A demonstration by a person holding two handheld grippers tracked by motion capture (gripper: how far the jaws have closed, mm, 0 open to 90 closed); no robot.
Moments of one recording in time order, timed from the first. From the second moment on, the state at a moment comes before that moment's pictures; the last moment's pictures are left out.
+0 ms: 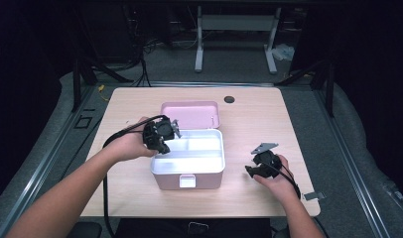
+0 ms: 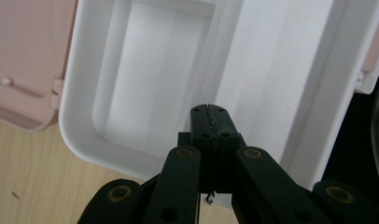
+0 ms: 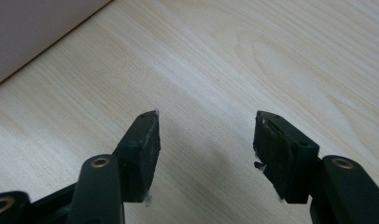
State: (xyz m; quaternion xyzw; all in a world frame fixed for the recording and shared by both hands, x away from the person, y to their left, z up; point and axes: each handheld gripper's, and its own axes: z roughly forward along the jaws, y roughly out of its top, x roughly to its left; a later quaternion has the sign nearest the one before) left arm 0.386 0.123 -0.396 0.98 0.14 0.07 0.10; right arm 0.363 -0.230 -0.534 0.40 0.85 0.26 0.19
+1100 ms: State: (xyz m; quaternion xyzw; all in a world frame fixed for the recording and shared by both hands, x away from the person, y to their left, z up) left arm 0.368 0.169 -0.440 0.93 0.24 0.05 0.28; right arm 0.374 -0.233 -0.523 0.44 0.82 0.31 0.19
